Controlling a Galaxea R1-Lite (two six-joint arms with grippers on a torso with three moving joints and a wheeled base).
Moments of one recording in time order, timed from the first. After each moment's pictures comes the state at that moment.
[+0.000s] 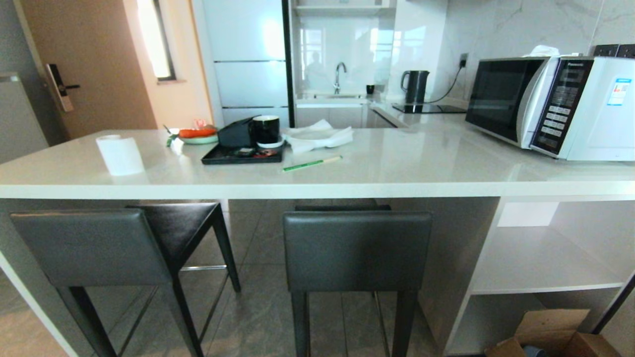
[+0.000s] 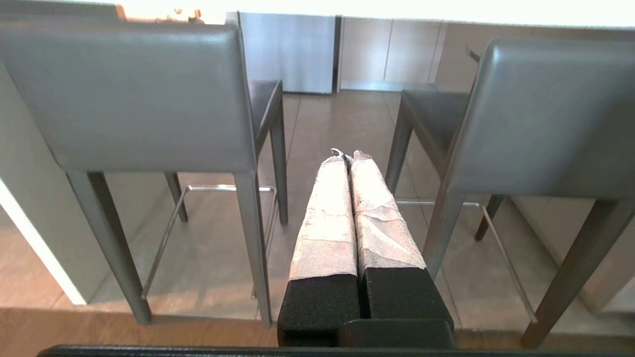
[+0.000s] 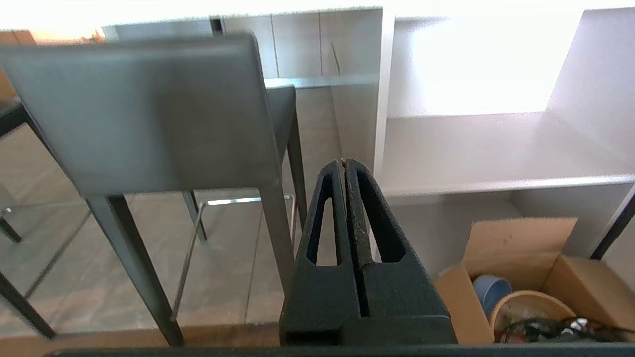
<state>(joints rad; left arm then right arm) 0.00 0.00 0.00 -0.02 0.00 -0.02 -0.01 0.00 0.00 -0.01 0.00 0.02</state>
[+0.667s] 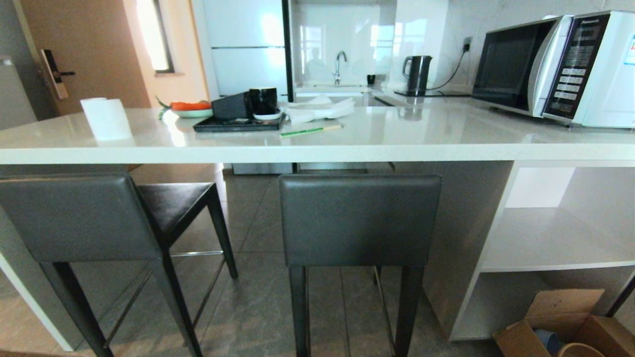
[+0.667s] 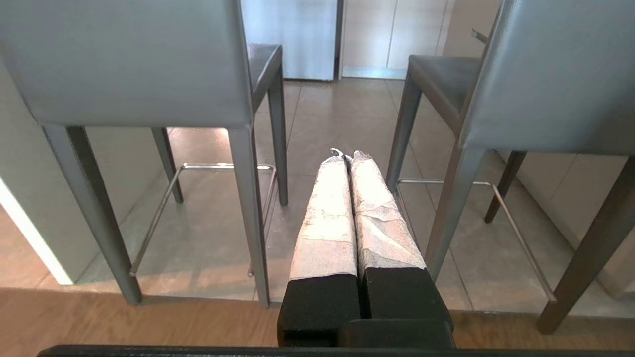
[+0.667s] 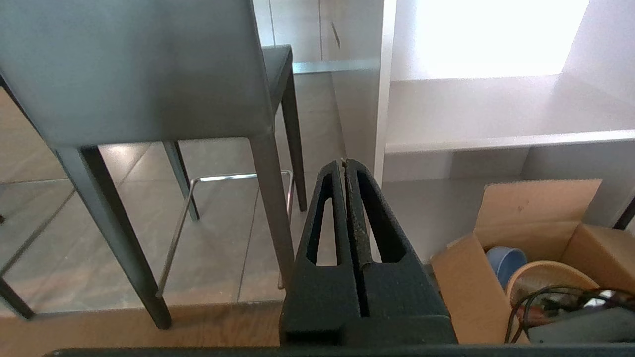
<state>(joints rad) 0.00 0.00 0.00 -0.02 0.00 -0.02 -0.01 0.00 0.00 -0.01 0.00 0.02</state>
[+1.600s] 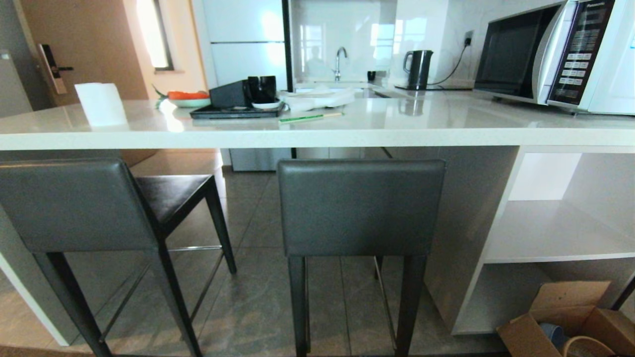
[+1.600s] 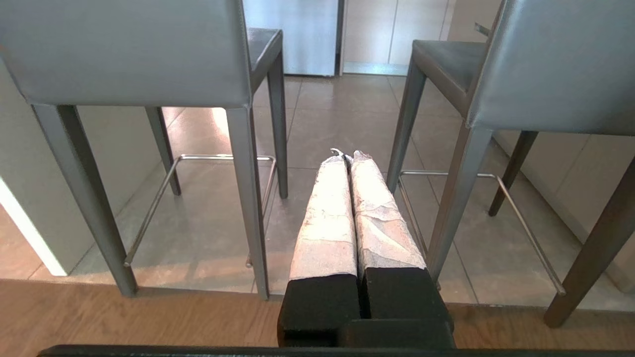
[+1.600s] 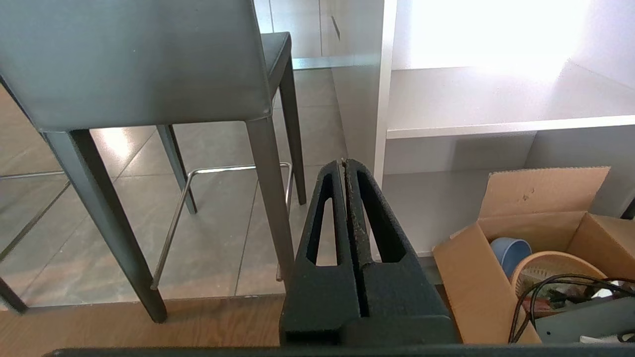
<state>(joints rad) 0.00 0.00 0.00 -0.03 0.00 -0.02 -0.01 0.00 0.00 -0.01 0.00 0.02</state>
